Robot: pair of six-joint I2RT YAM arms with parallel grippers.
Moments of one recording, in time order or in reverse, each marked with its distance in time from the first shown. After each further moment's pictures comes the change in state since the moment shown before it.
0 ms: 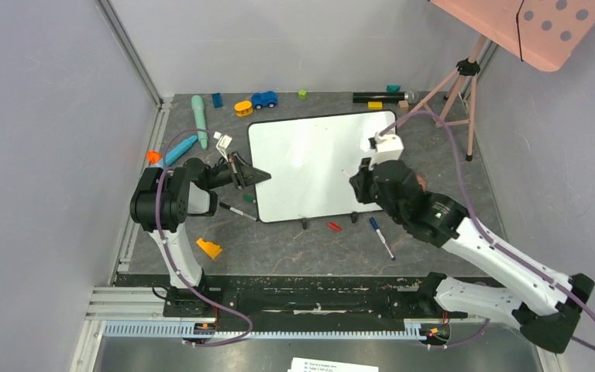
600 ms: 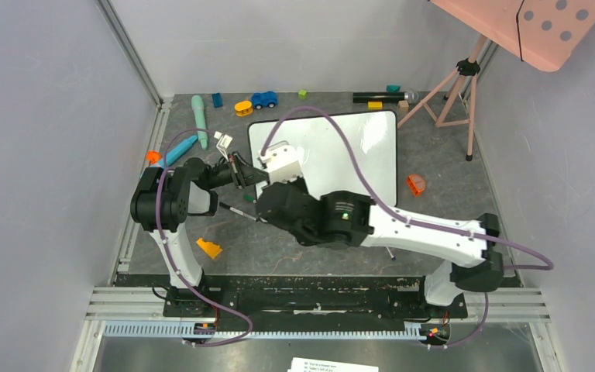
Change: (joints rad) left arm -0.003 0.002 0.004 0.000 -0.002 -0.002; right arm 0.548 0.607 0.676 -0.297 0.396 0.059
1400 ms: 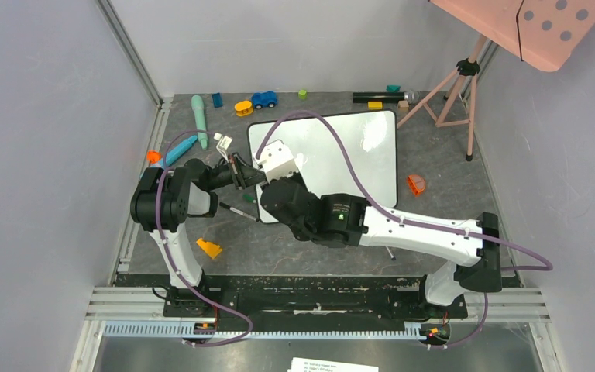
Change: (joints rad) left arm 0.000 -0.001 -0.014 0.002 -0.011 0.003; right arm -0.023 0.021 -0.109 0.253 0.045 -0.226
